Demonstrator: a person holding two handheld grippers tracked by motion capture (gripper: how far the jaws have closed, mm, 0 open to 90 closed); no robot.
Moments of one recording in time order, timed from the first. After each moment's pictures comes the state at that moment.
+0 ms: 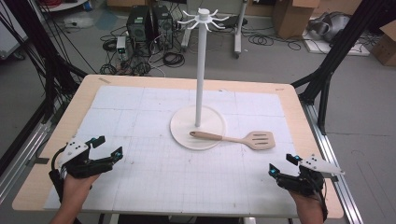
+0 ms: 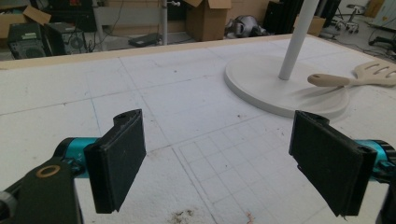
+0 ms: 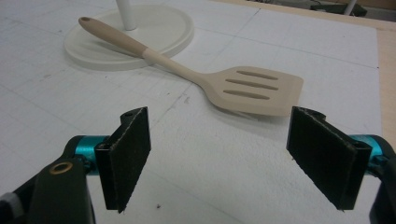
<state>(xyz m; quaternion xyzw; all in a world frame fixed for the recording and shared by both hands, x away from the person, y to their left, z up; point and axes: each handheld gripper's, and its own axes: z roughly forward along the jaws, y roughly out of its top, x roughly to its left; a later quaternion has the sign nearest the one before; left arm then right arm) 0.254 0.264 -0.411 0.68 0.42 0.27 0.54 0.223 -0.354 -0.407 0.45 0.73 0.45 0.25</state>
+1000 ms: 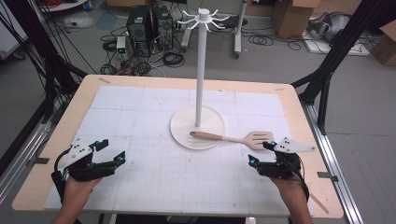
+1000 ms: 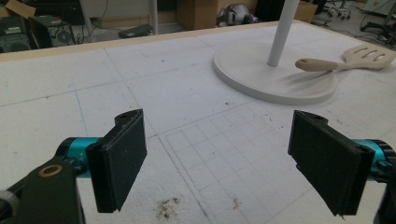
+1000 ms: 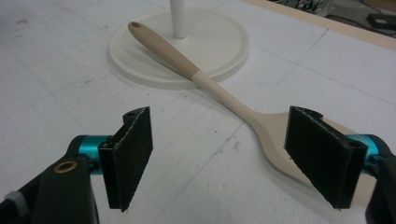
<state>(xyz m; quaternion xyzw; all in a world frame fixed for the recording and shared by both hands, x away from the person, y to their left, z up) 0.249 0.258 -0.413 0.70 0.40 0.26 0.53 0.270 -0.302 -0.391 0.37 0.79 0.44 0.21</state>
